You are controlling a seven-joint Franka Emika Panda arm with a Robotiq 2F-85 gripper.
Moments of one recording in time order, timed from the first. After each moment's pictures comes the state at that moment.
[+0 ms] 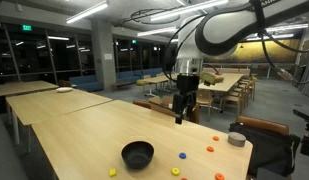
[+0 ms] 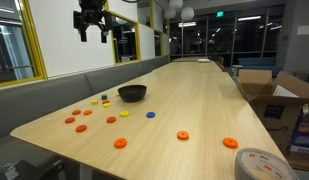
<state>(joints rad) 0.15 -0.32 0.16 -2.25 0.15 1.96 0.11</state>
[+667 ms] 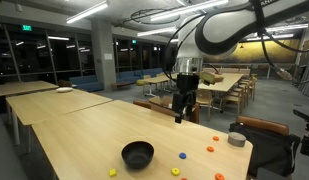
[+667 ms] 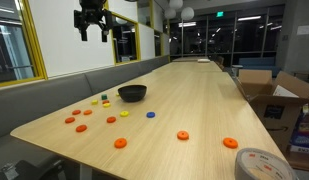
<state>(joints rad) 0.15 -0.32 0.16 -2.24 0.15 1.96 0.11</state>
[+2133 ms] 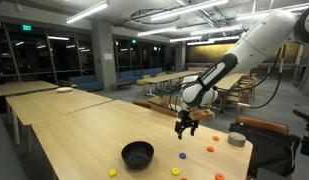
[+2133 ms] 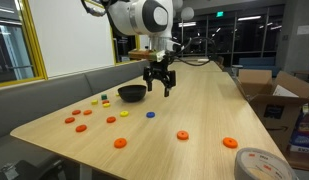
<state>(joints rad) -0.05 0.19 -0.03 -2.24 0.10 2.42 0.12</state>
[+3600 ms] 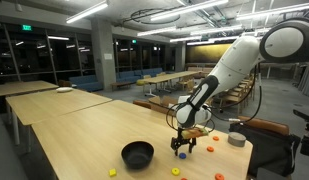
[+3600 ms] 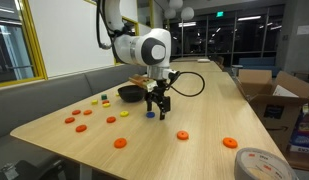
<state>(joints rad) 0.00 0.42 -0.04 -2.20 0.18 2.58 0.27</state>
